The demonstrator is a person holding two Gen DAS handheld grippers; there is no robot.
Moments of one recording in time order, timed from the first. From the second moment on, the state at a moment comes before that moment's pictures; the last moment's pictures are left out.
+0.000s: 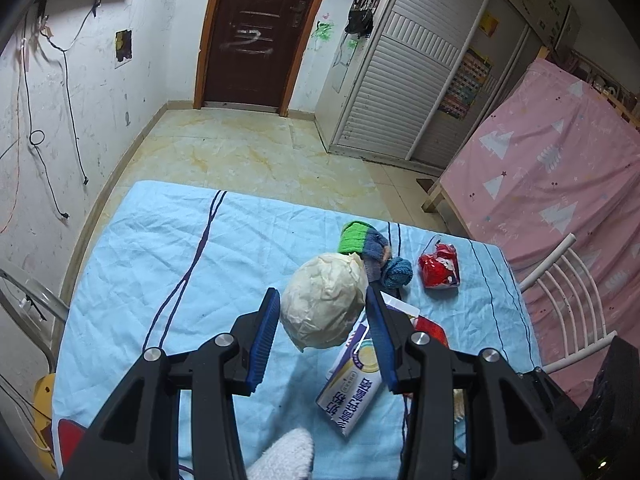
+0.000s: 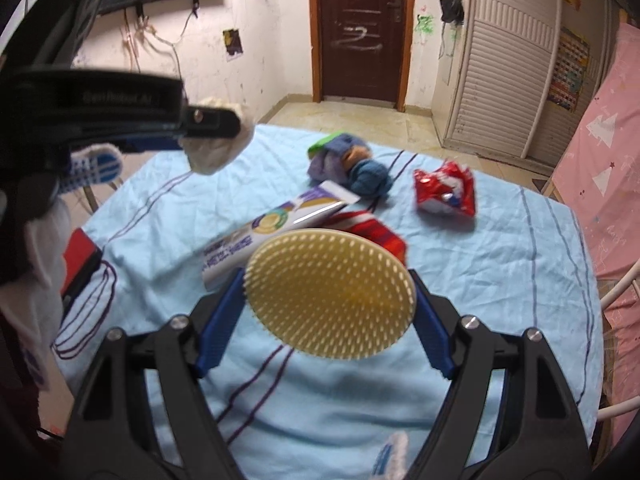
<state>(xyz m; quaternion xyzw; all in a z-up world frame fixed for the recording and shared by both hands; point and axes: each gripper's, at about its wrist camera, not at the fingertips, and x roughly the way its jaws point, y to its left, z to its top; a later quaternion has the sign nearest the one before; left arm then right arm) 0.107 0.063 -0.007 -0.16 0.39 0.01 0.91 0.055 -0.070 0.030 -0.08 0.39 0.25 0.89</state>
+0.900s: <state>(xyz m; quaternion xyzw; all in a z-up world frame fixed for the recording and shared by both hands) 0.118 -0.091 0.024 -0.05 0.40 -0.04 0.92 0.066 -0.243 0.043 0.05 0.33 0.14 0.93</state>
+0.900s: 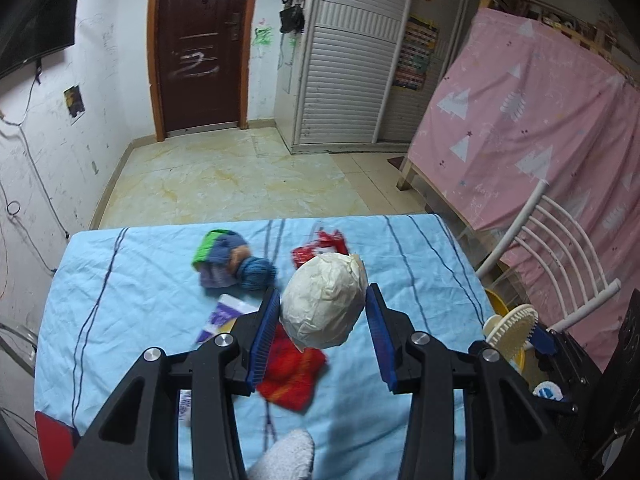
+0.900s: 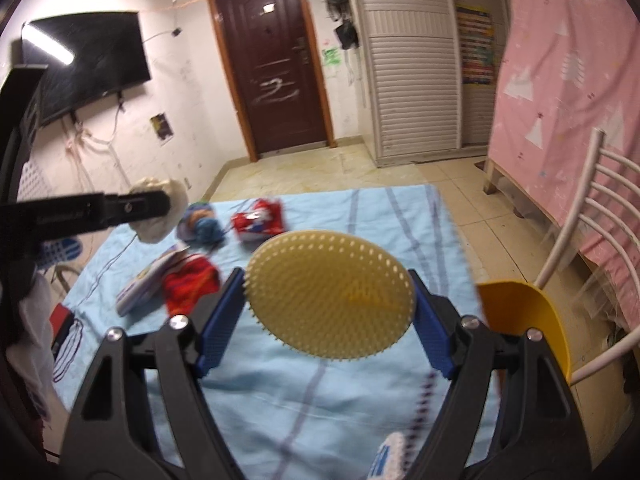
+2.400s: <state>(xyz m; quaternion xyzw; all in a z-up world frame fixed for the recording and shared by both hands) 0.204 -0.351 -0.030 0.02 0.42 -0.23 0.88 0.113 -0.424 -0.055 0.10 0.35 -0.01 0.93</state>
